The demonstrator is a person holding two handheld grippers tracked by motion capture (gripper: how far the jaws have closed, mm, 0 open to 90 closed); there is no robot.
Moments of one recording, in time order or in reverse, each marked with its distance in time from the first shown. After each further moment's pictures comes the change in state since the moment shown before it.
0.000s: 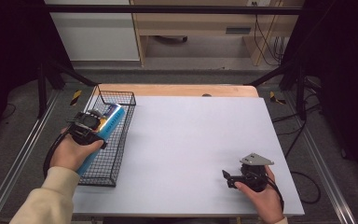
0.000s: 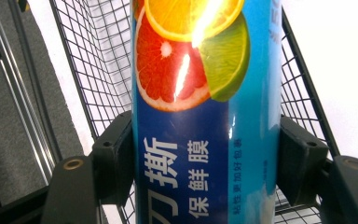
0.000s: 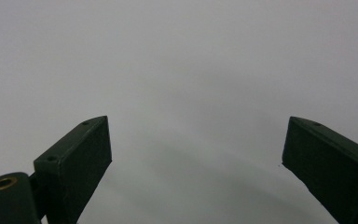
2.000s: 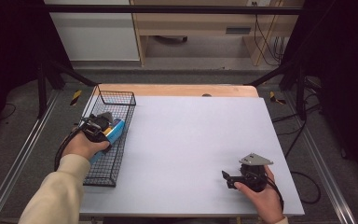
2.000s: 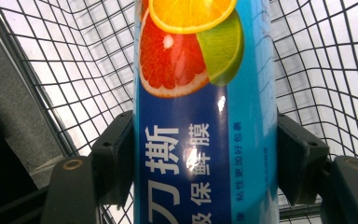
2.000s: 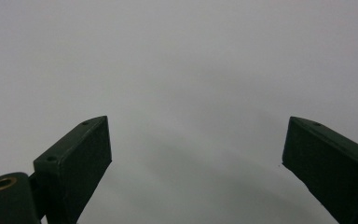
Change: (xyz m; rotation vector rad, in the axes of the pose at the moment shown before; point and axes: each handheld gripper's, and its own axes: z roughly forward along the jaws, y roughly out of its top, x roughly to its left) left arm -0.001 0.021 0.048 0.241 0.026 0.034; right arm 0.000 0.000 0.001 0.009 0.010 -0.012
